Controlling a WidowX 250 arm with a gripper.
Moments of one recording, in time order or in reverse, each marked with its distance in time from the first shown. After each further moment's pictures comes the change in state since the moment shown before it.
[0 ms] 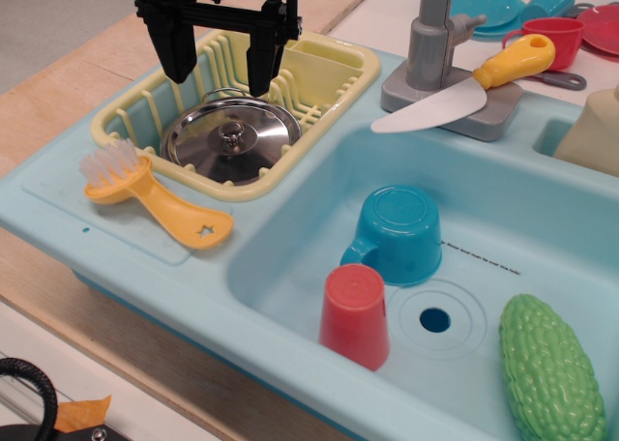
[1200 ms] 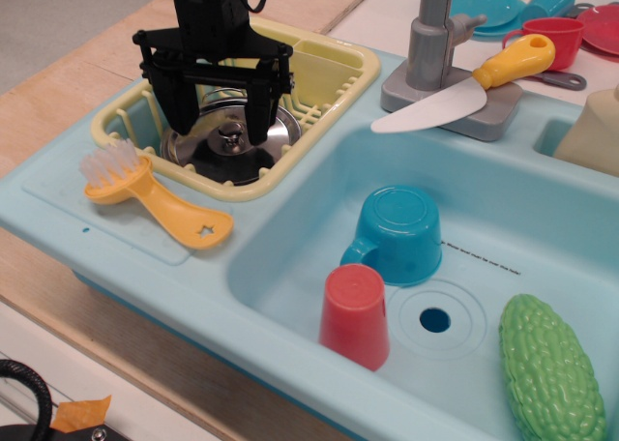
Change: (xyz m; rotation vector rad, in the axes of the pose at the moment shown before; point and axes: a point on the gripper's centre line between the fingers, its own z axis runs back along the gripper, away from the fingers) arm -0.004 0.004 -0.047 -0.056 0.031 0.012
